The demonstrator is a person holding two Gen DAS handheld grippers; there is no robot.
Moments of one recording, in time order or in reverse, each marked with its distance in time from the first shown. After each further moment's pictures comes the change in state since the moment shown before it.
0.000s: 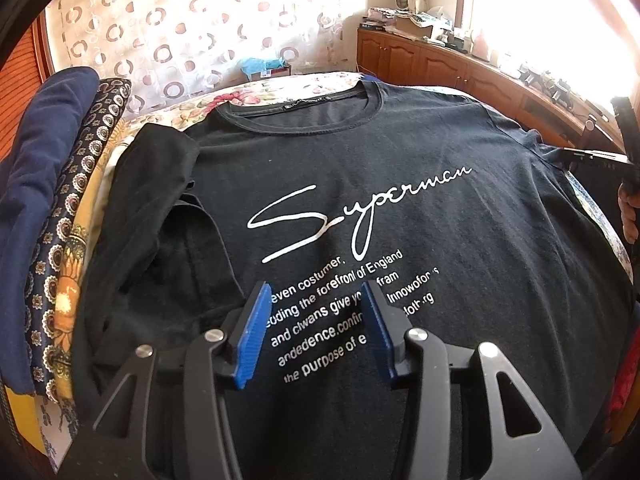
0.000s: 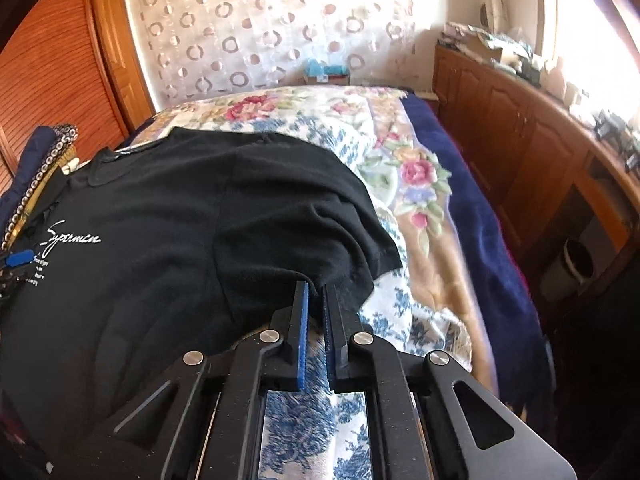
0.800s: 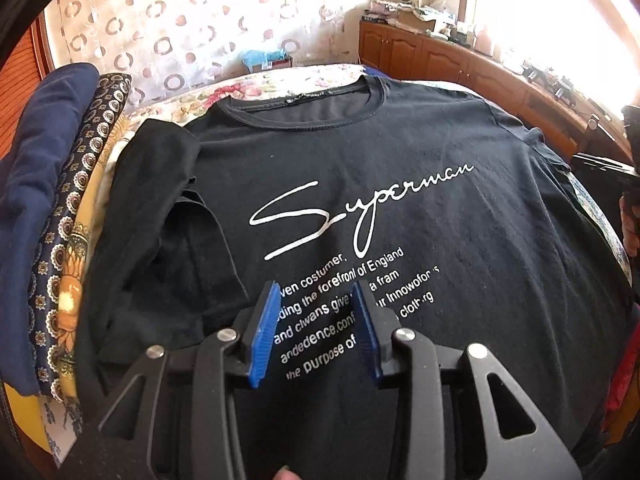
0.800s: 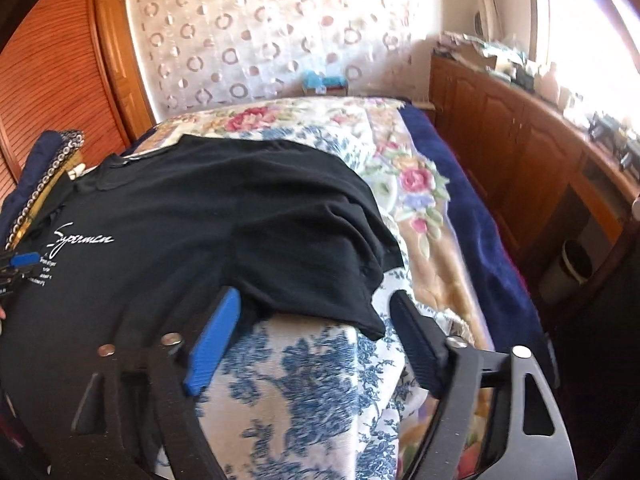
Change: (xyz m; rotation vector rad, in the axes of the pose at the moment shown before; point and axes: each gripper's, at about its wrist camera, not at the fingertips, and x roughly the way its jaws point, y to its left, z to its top) left arm -0.002 0.002 0.002 -0.007 0.024 0.008; right arm -0.005 0.002 -0.012 0.034 -0.022 0.001
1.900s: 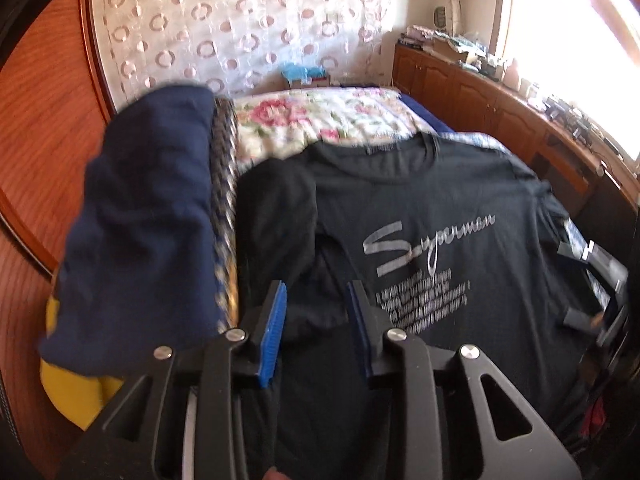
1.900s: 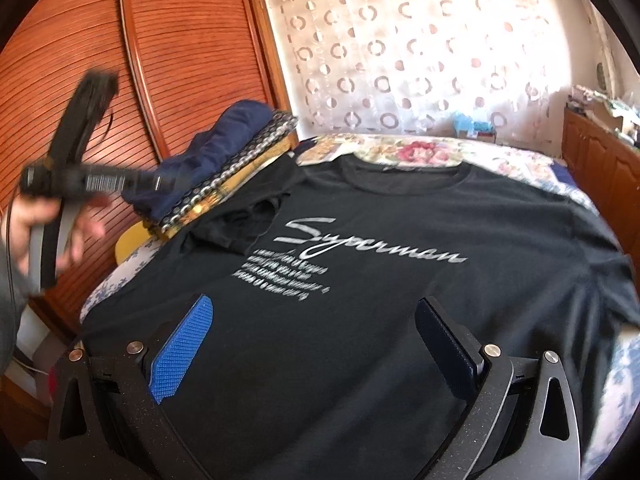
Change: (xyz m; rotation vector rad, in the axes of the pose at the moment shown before) left arm -0.087 0.074 0.001 -0.105 -0.029 0.054; right arm -0.035 0.260 -0.028 -0.213 -0.151 0.407
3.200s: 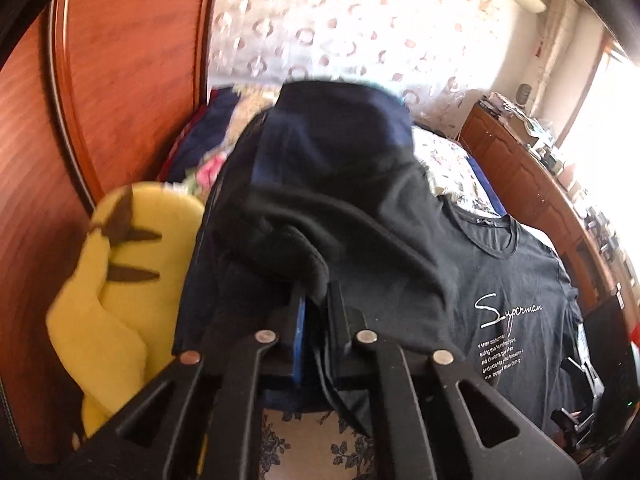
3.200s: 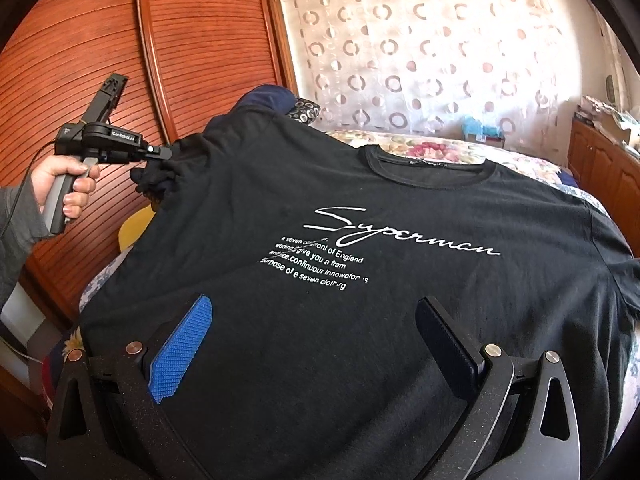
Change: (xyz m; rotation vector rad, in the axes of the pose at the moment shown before) left arm -0.023 0.155 -0.004 -0.363 -0.075 0.065; right arm 0.019 0.036 -0.013 -0.039 0.019 0.013
